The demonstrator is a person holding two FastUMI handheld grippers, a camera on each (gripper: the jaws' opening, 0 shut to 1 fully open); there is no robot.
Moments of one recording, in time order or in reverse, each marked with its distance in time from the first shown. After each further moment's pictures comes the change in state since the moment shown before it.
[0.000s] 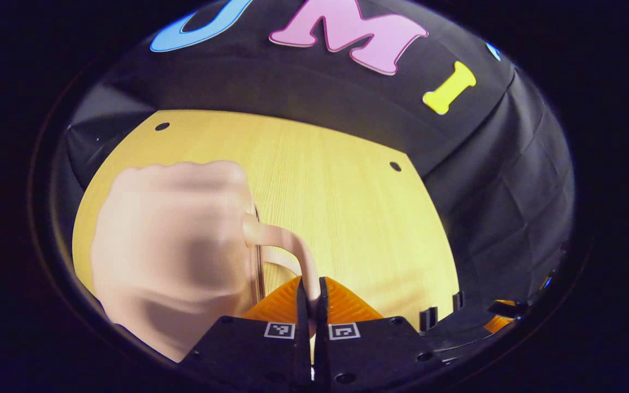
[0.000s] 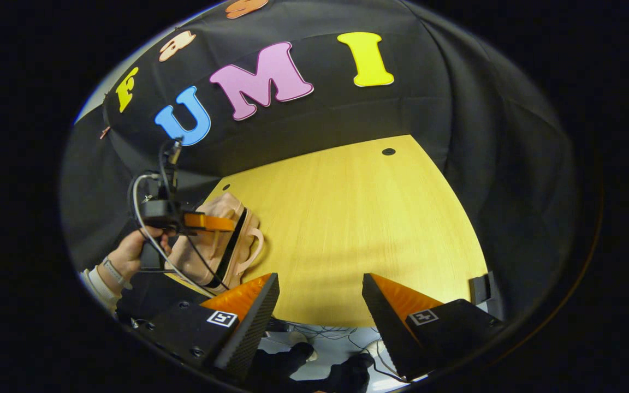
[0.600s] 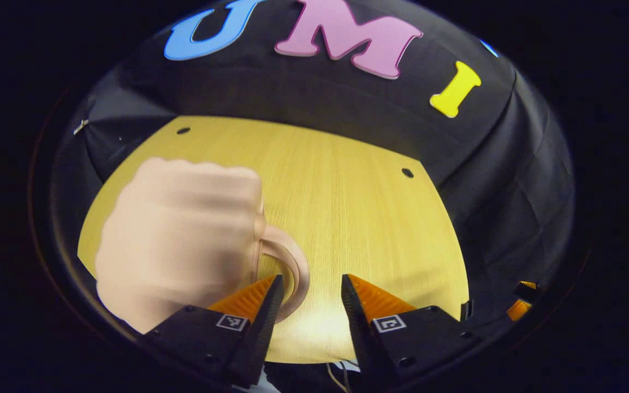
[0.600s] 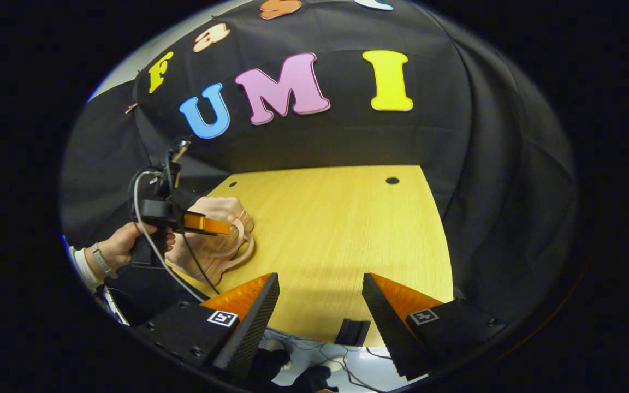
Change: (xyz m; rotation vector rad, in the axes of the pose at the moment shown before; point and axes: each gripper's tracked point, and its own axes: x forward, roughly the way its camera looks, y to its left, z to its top) left arm -0.064 -0.029 0.026 0.008 -0.277 0.117; right arm -0.004 -0.029 0.059 -0.221 -0.143 0.060
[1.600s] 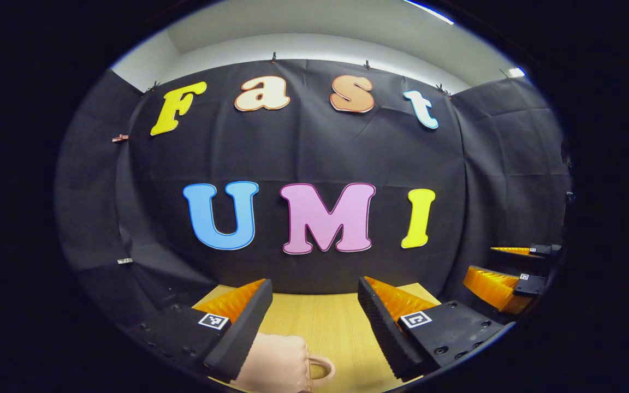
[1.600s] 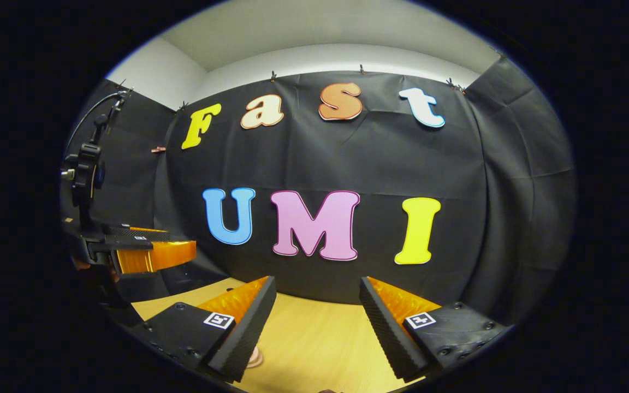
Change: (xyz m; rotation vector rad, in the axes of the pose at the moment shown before) left arm -0.219 -0.037 0.178 0.211 -0.725 0.091; right arm -0.029 0.124 0.222 -0.181 -0.603 -0.033
